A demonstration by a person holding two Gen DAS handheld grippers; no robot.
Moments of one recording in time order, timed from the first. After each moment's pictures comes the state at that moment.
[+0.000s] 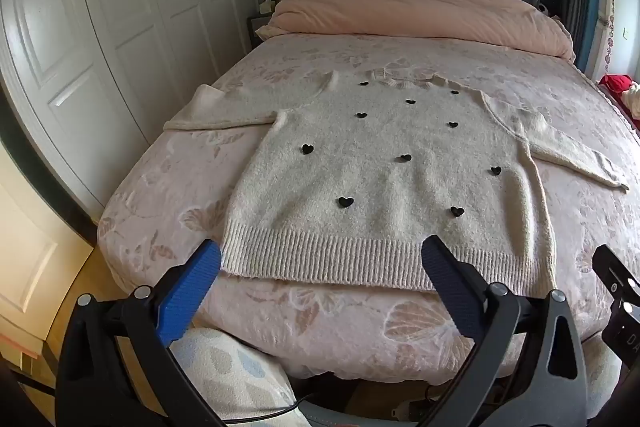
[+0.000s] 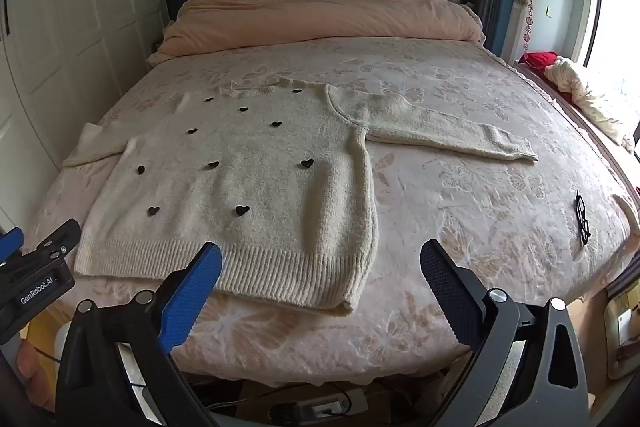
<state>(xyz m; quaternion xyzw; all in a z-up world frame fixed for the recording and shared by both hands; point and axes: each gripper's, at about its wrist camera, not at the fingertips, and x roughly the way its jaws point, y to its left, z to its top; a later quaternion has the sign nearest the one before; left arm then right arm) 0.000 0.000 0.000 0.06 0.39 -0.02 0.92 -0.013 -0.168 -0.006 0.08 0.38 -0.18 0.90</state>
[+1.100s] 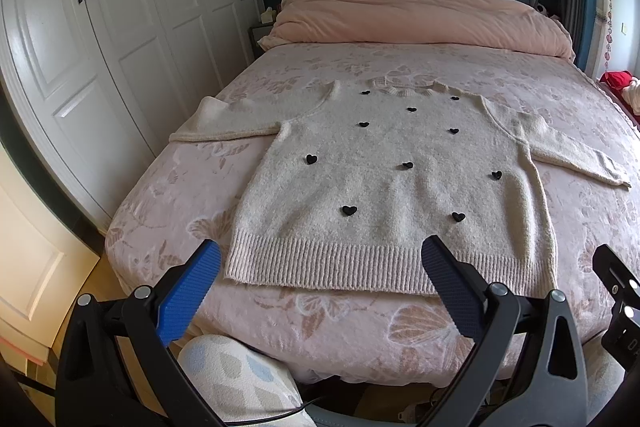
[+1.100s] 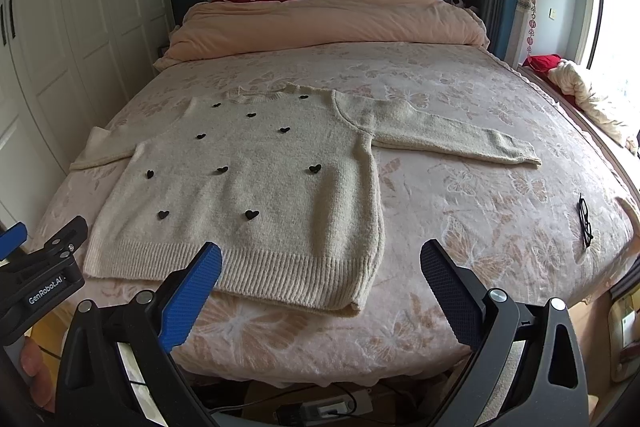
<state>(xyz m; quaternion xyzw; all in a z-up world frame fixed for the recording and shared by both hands) 0.002 0.008 0.017 0.07 0.38 -0.02 0.92 -0.015 -0.160 0.004 0.08 0.38 -0.17 0.90</state>
